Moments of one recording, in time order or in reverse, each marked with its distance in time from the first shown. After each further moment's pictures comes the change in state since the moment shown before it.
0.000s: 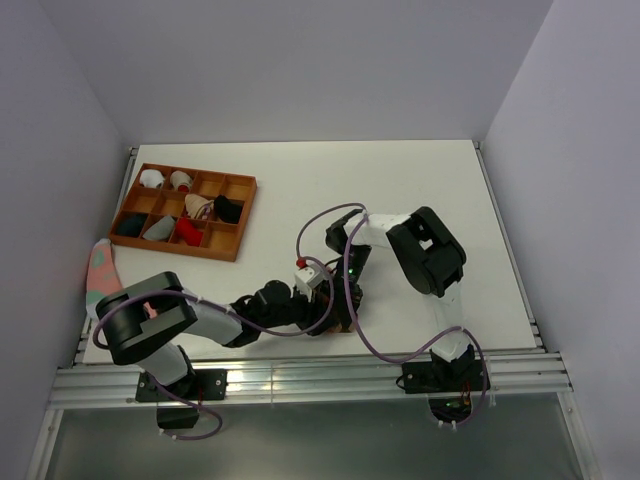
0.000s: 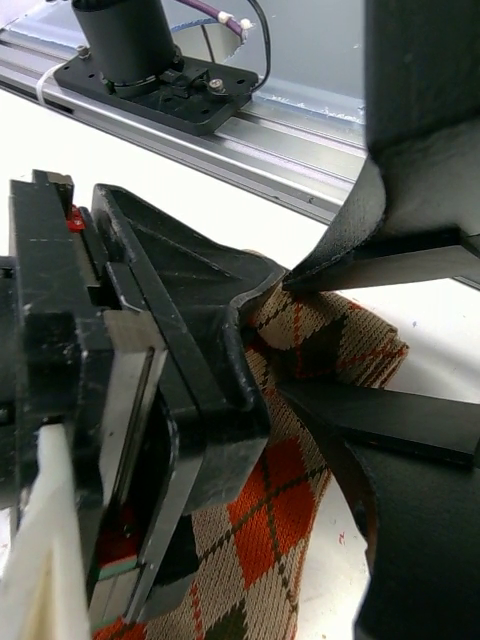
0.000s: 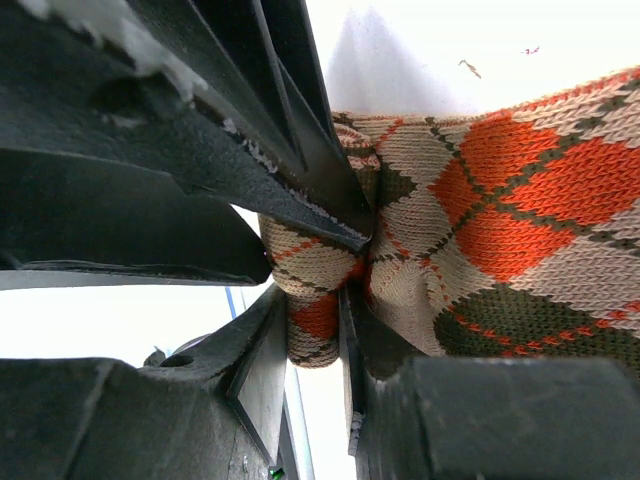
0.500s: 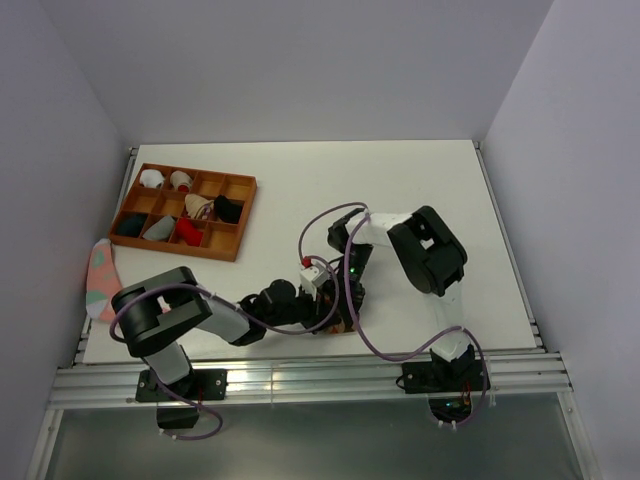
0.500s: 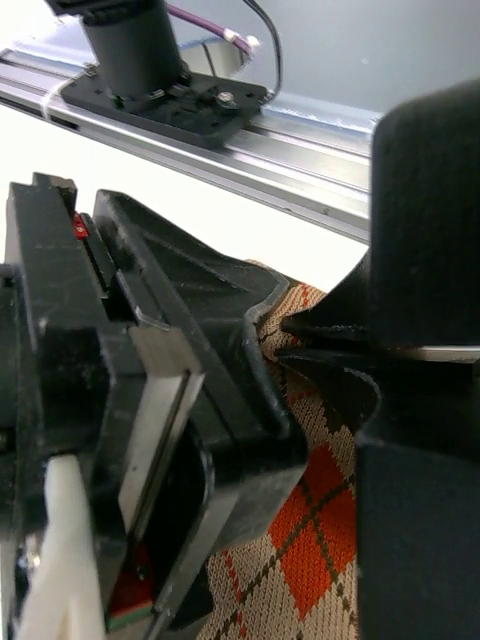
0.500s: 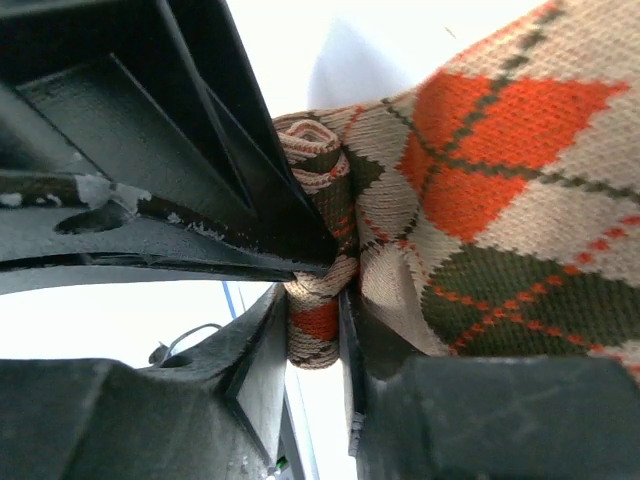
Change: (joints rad) left arm -0.004 0.081 0.032 0.053 0.033 -0.031; right arm -0.010 0.000 0.000 -0.001 0.025 0.009
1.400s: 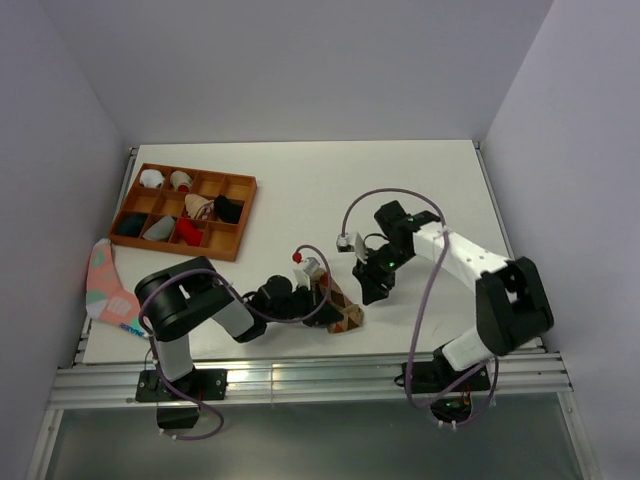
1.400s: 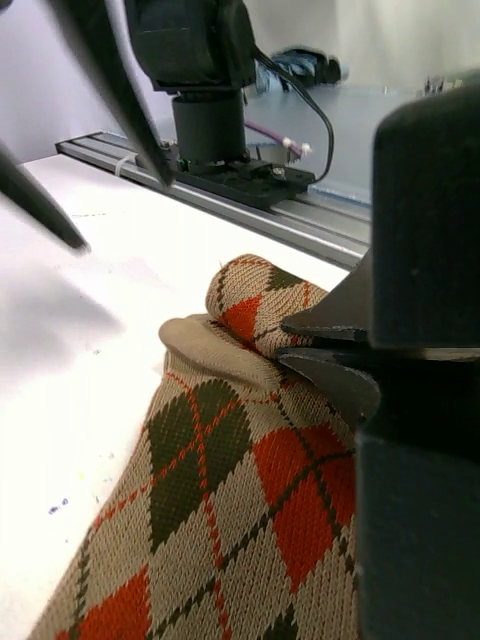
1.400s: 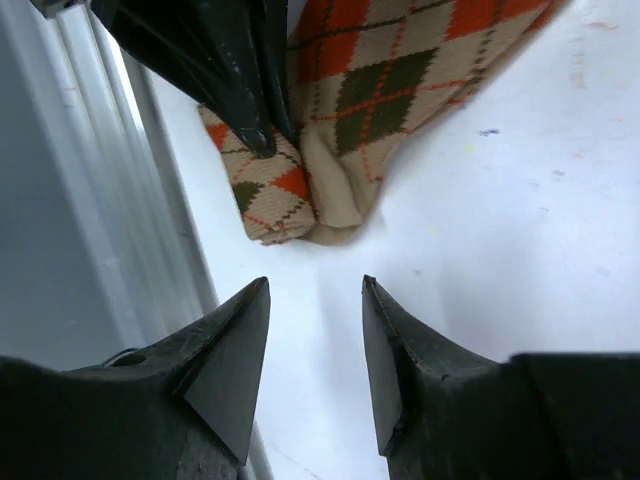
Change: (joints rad) left arm 0.069 0.161 -0.006 0.204 0.081 -0.332; right arm -0.208 -0.555 -0.300 0.296 0.102 0.117
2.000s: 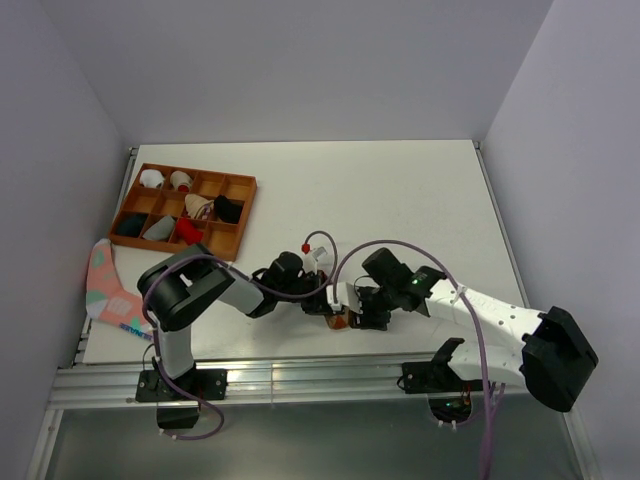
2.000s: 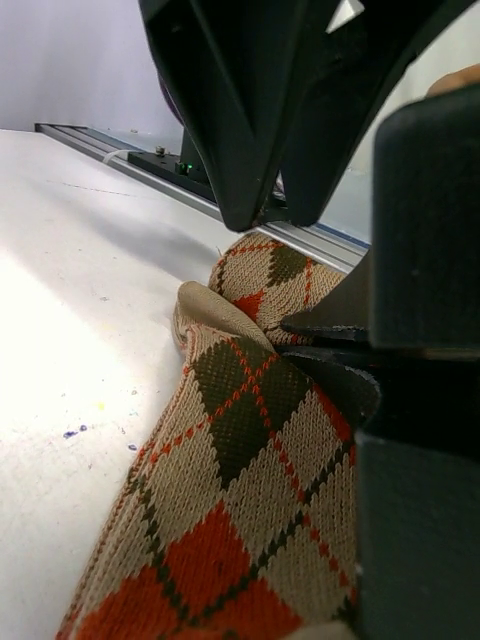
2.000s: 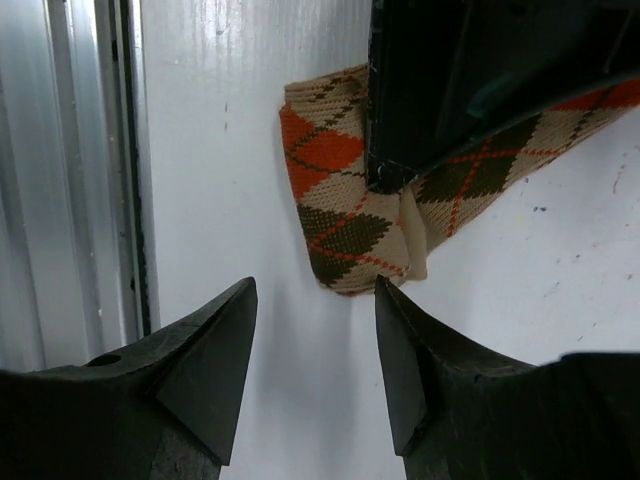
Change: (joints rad) left arm 0.122 0.045 0.209 -0.388 0.231 -0.089; right arm 0.322 -0.407 -0.379 0.348 0.256 -0.043
